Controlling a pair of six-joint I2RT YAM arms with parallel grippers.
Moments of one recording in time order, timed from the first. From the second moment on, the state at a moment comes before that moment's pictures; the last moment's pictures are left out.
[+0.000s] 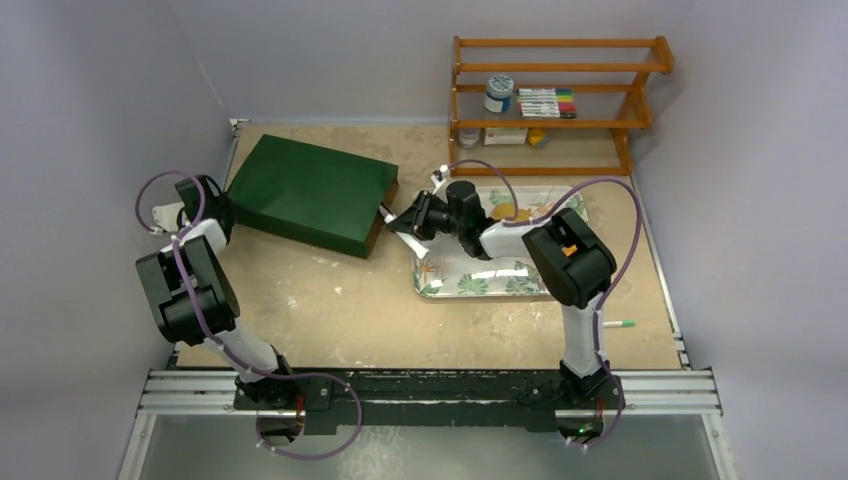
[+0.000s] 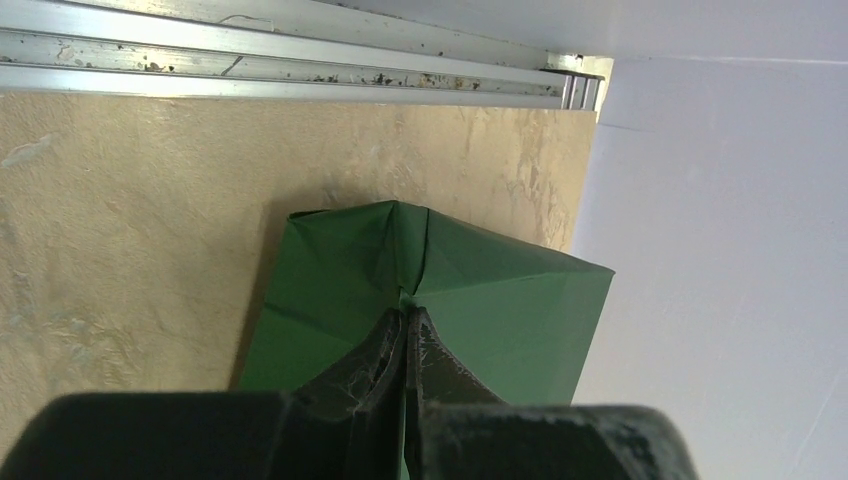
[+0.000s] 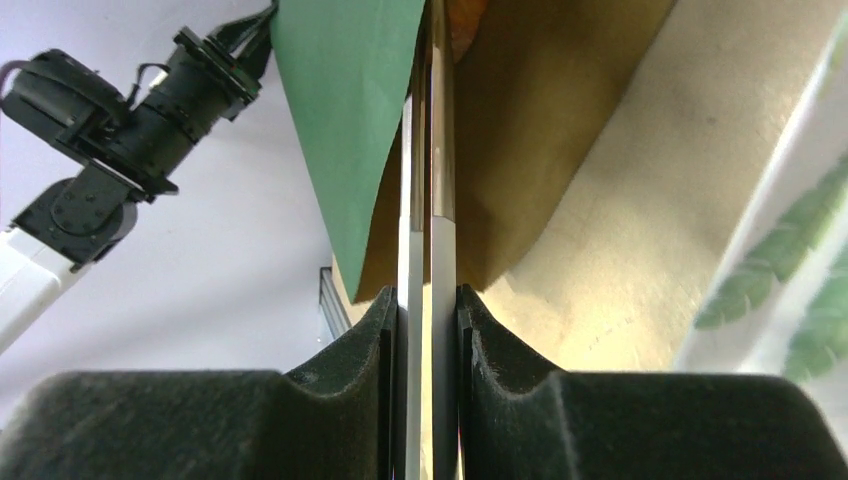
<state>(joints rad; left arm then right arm) 0.45 1.67 0.94 0.08 -0.14 -1.36 0.61 2.03 1.09 0.60 -0.48 1.10</state>
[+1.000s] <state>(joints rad) 0.45 1.61 0.98 0.02 -0.16 -1.35 0.61 1.93 0.99 0.43 -0.47 0.86</state>
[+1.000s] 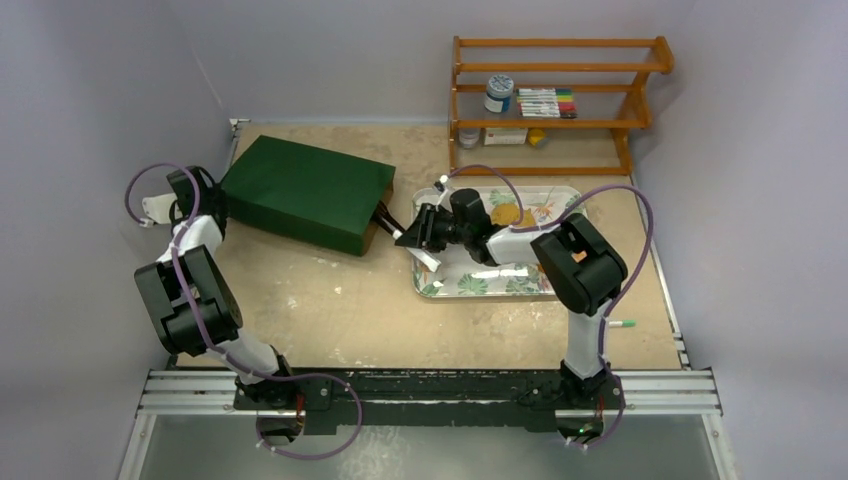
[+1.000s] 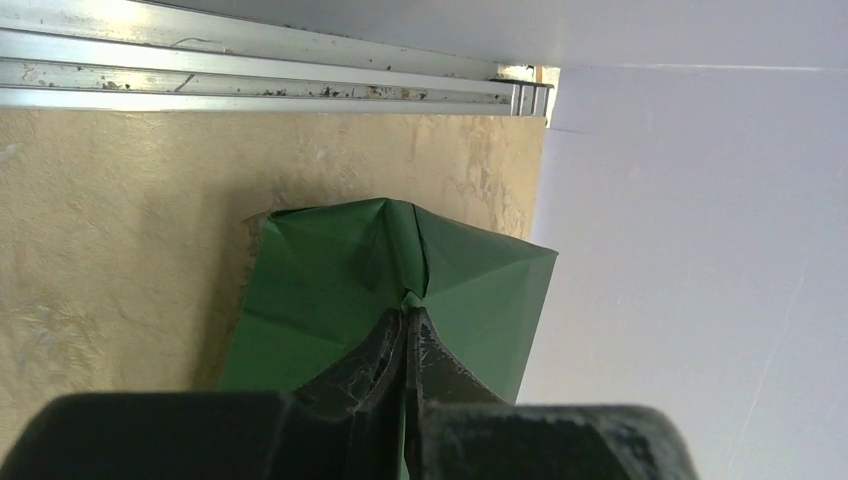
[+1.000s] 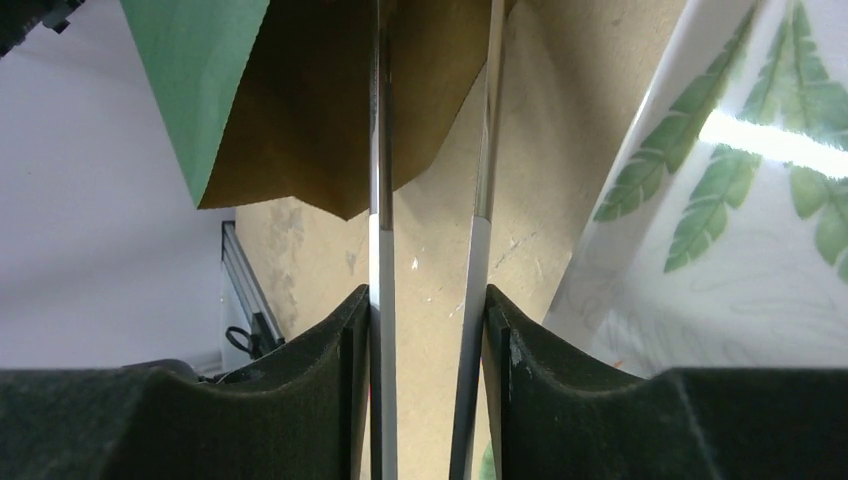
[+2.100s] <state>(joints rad) 0.45 1.54 0.93 0.04 -0.16 -1.30 0.61 2.08 1.01 0.83 -0.54 1.05</state>
